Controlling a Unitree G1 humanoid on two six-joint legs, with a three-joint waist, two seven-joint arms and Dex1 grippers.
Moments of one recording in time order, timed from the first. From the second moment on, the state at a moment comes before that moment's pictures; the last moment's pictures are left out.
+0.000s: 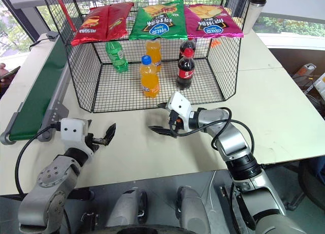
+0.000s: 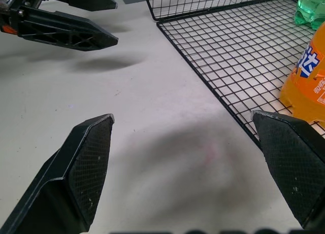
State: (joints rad) left arm 0.18 0.24 0.13 -0.74 -0.23 0.71 -0.15; right arm -0.51 -0.44 0.25 -0.10 0.22 0.44 0.93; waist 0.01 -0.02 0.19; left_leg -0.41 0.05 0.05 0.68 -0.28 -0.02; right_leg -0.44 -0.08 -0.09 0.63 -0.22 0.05
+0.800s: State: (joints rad) left arm 0.17 0.24 0.13 -0.74 -0.23 0.69 -0.15; right arm -0.51 -0.44 0.25 -0.12 0.22 0.48 0.93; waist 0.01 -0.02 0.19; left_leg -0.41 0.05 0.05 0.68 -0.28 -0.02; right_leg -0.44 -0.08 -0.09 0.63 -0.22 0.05
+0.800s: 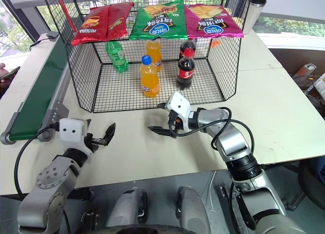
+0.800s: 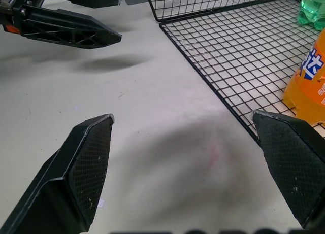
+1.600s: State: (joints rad) left arm 0.16 0.25 0.13 -0.74 -0.22 0.69 -0.14; right arm -0.51 -0.44 0.25 -0.12 0.24 0.47 0.94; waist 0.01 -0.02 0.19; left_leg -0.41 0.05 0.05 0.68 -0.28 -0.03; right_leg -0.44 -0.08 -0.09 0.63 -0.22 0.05
